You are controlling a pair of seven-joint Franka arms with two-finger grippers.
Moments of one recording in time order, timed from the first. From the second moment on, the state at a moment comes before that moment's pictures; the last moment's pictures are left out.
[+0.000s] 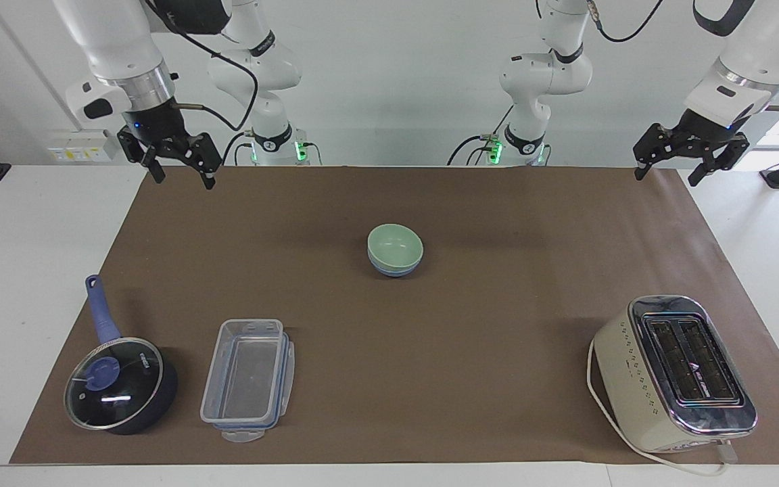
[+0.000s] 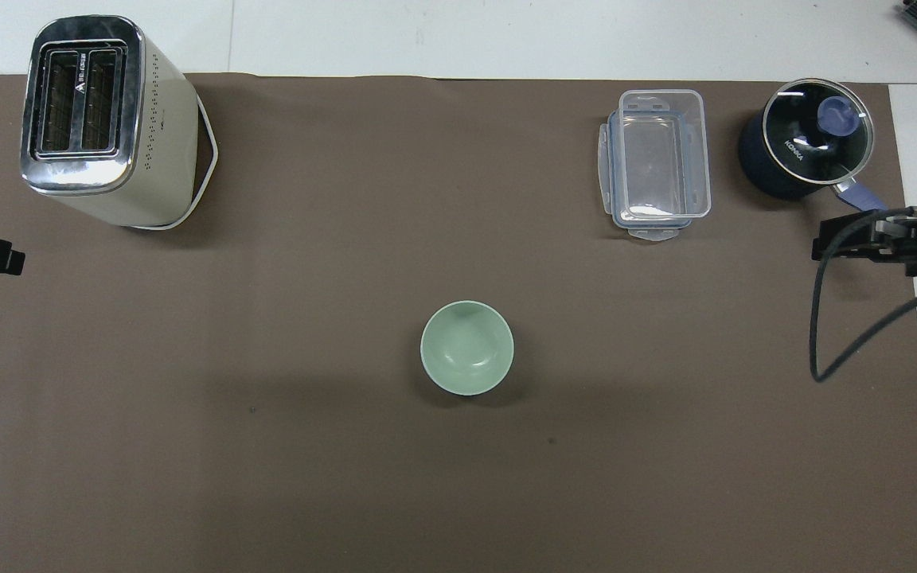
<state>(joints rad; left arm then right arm) -0.05 0.00 0.05 -1.50 -0.02 1.52 0.20 0.07 -0.05 -0.06 -1.58 -0.01 1.59 0.20</state>
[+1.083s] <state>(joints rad) -0.05 0.00 0.05 -1.50 -0.02 1.52 0.20 0.05 -0.10 -0.07 -1.62 -0.01 1.52 0.15</state>
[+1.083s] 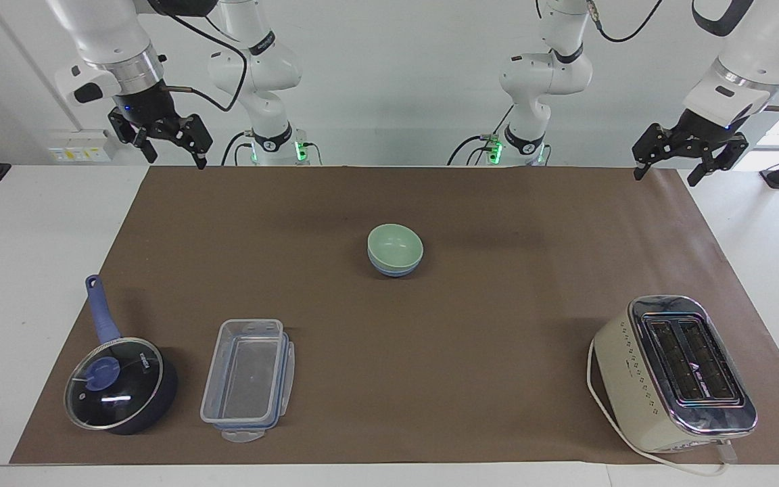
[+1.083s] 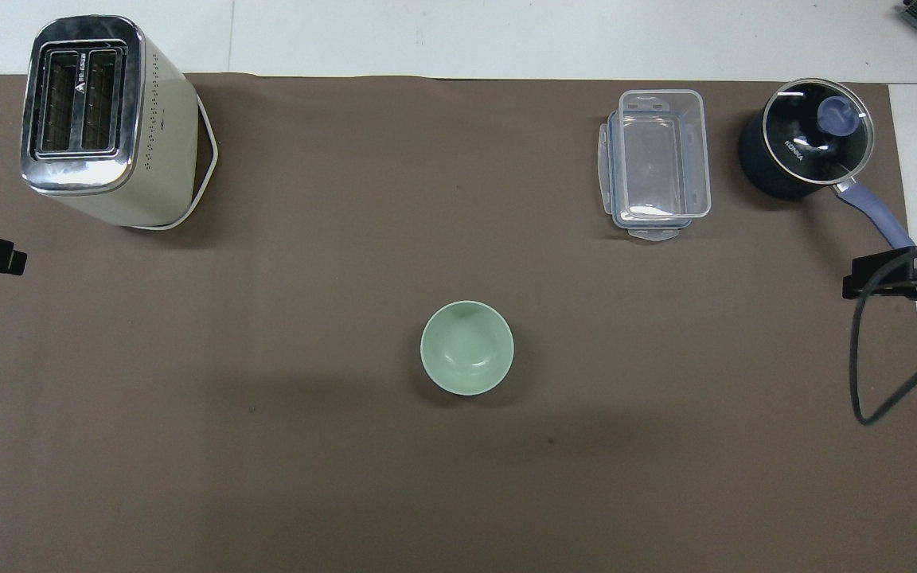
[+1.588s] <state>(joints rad) -0.05 0.00 0.05 -1.50 -0.02 1.52 0.20 0.05 -0.10 -0.08 -1.57 -0.02 1.49 0.10</state>
